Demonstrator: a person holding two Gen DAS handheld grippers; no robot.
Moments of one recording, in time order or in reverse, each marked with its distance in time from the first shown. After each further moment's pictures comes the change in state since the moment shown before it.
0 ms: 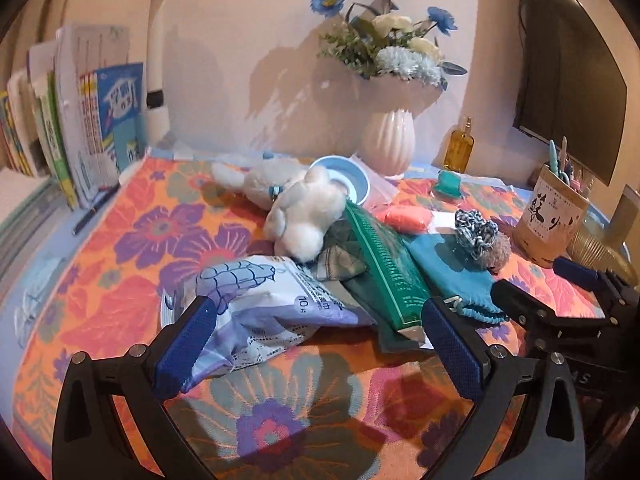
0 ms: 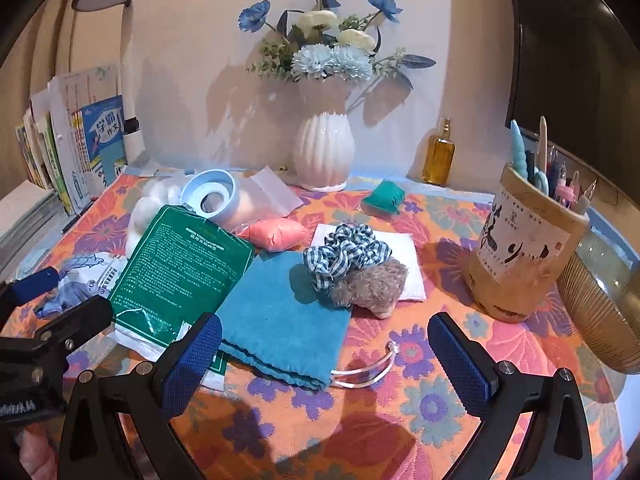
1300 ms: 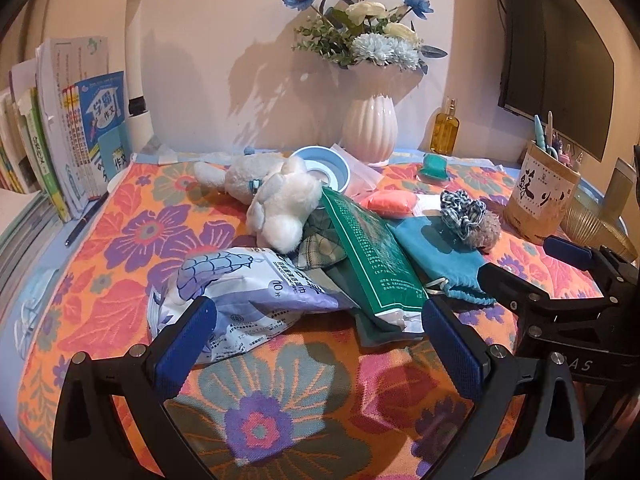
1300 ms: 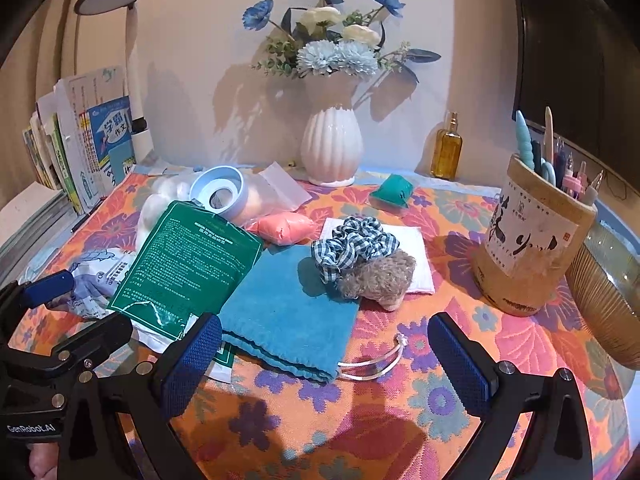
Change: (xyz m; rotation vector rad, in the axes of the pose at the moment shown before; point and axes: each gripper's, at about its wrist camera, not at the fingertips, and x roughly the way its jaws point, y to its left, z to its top) left arm -0.004 -0.011 0.001 0.091 0.024 -0.015; right arm 0.002 -0.002 -0.004 -0.011 -0.009 0.037
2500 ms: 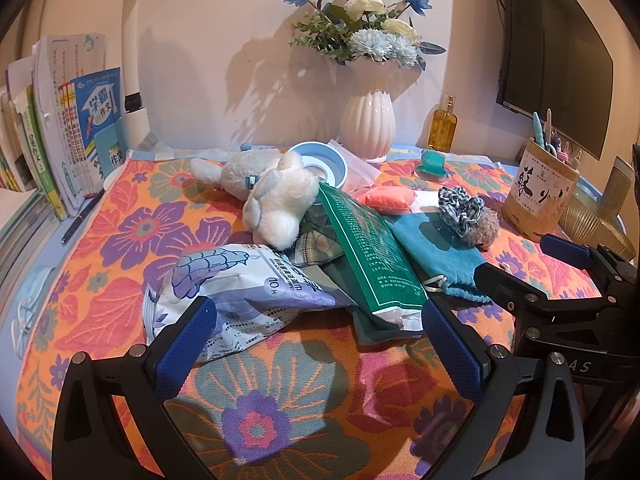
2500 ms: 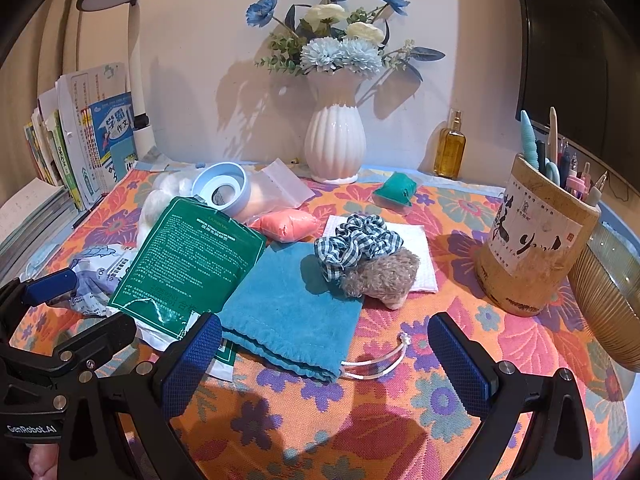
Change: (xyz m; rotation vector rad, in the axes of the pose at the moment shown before) left arm 0.000 -0.002 -0.002 0.002 0.008 -0.007; right arm 0.001 0.002 -0.002 -0.006 0.004 0.006
